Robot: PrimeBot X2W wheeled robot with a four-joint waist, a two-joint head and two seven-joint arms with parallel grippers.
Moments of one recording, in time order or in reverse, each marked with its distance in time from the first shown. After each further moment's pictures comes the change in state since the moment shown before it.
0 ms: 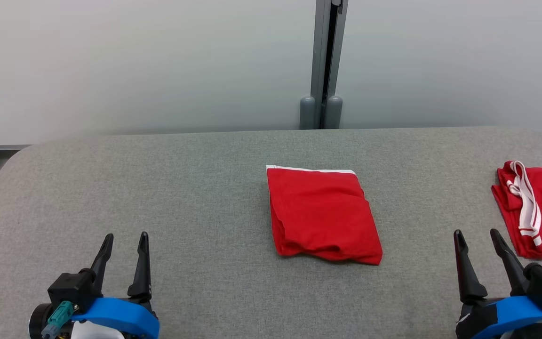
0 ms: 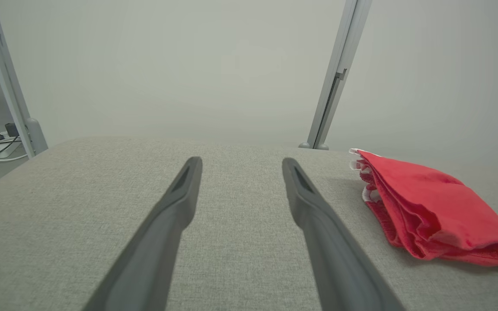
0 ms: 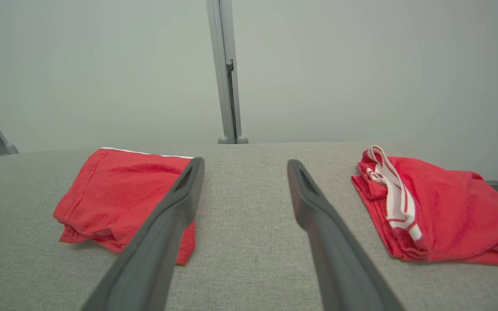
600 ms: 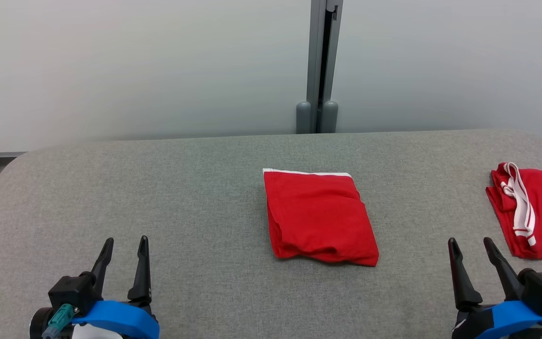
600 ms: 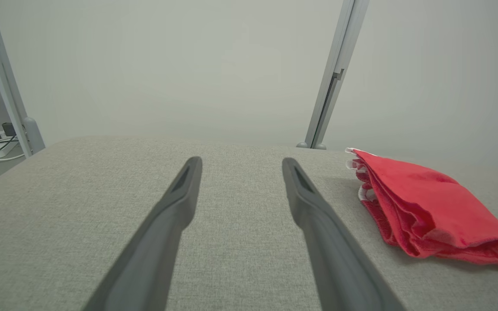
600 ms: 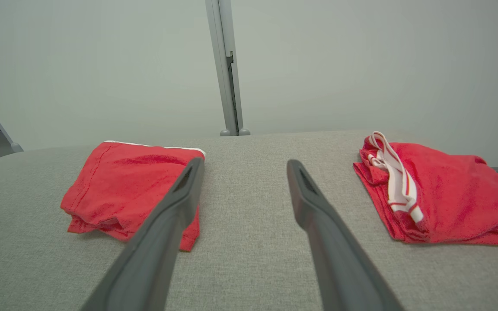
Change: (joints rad) left arm 0.007 -0.003 0.005 0.011 0.000 -0.003 0.000; right arm 0.015 0.000 0.015 0.017 0.027 0.000 0.012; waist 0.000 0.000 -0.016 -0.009
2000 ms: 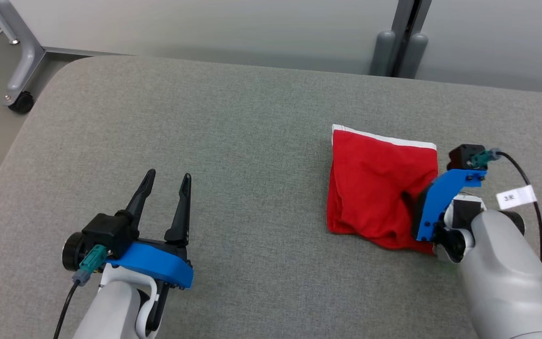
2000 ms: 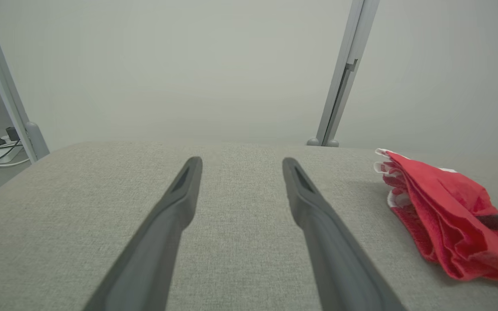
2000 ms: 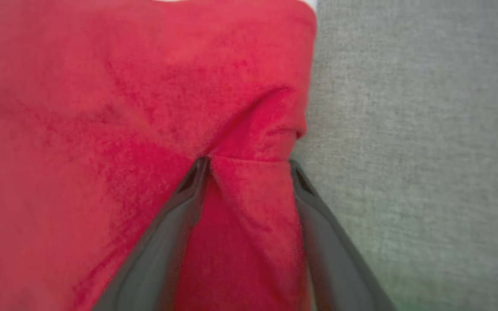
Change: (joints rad) left arm -0.198 -0.019 -0.139 -0.026 0.007 -0.010 0.000; right arm -0.762 -0.006 -0.022 0.919 -0.010 0.000 0.455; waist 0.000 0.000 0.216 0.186
